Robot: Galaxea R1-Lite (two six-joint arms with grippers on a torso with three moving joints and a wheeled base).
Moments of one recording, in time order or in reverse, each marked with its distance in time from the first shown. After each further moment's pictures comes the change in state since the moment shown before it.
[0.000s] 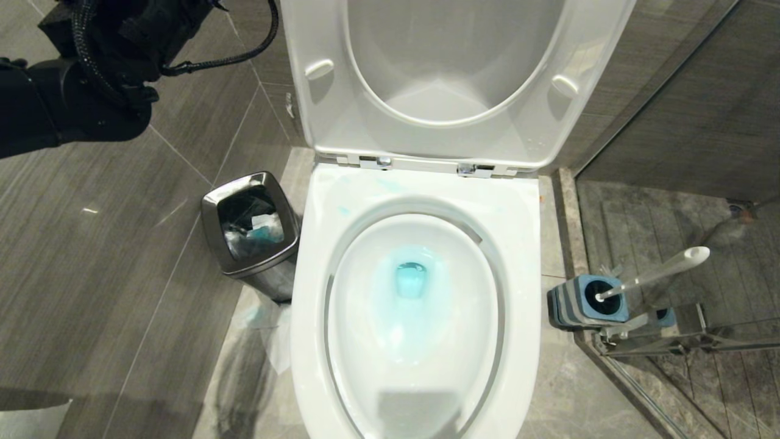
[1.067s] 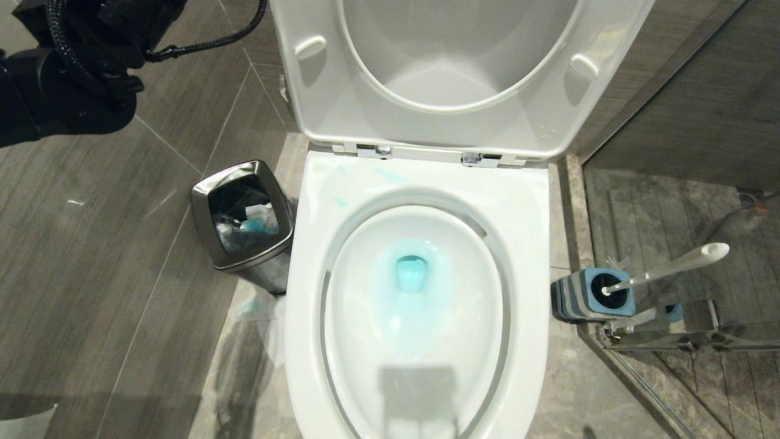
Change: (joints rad) left arm 0.001 -0.024 0.000 -0.025 0.005 0.000; right arm 0.000 0.000 0.000 0.000 0.001 0.001
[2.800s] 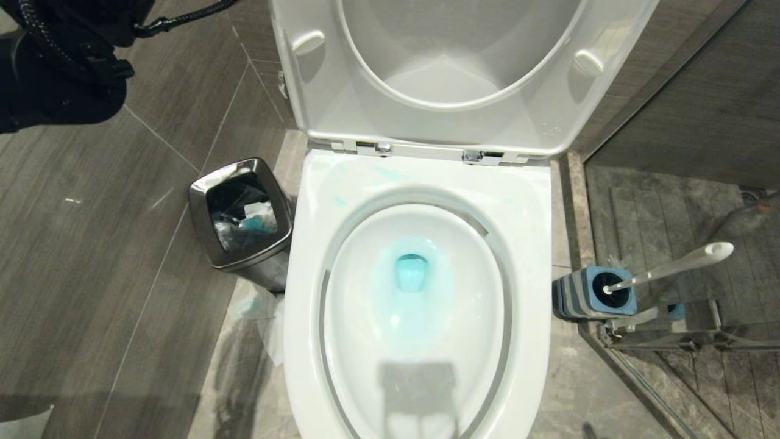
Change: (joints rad) left arm -0.053 -0.038 0.001 -0.064 0.038 -0.041; right arm 0.000 0.000 0.000 0.000 0.000 0.000
